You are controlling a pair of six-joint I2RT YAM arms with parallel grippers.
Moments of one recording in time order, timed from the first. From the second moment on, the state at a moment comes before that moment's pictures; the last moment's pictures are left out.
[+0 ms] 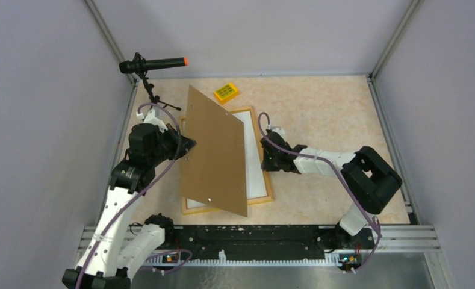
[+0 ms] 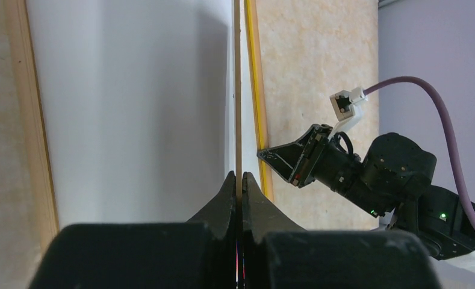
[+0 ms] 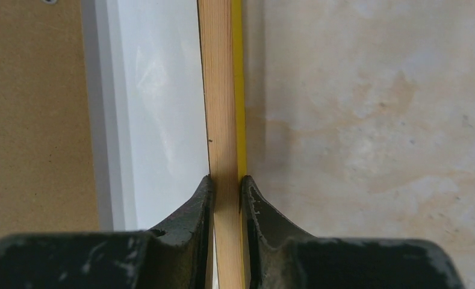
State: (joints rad) left arm -0.21 0.78 0.93 -0.60 0.20 -0.70; right arm 0.79 1.68 0.91 -0.19 0.18 0.66
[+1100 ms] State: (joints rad) left arm -0.18 1.02 0.69 -0.07 0.57 -0.89; right arm 0.67 1.31 0.53 -0.08 0.18 0.68
